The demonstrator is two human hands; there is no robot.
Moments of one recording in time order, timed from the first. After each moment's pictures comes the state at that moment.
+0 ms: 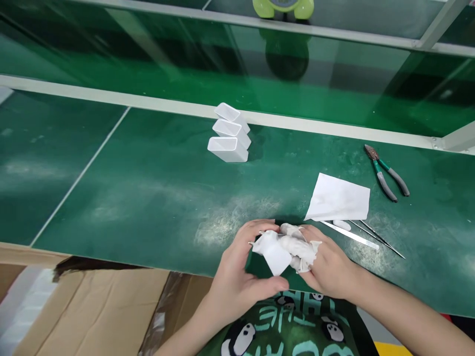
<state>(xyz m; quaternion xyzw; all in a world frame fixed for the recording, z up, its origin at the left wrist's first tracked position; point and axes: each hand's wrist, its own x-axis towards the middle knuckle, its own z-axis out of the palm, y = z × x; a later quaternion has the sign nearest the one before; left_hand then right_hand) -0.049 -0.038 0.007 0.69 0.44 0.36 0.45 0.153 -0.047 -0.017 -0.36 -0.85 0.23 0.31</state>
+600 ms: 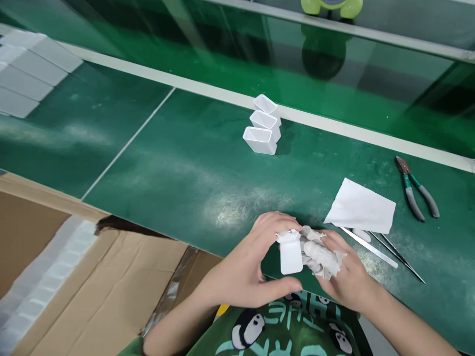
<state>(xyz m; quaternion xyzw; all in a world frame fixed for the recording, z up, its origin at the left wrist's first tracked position) -0.063 -0.026 0.019 0.75 0.36 0.31 0.47 0.162 -0.051 -0.019 -0.36 -0.86 0.19 0.31</state>
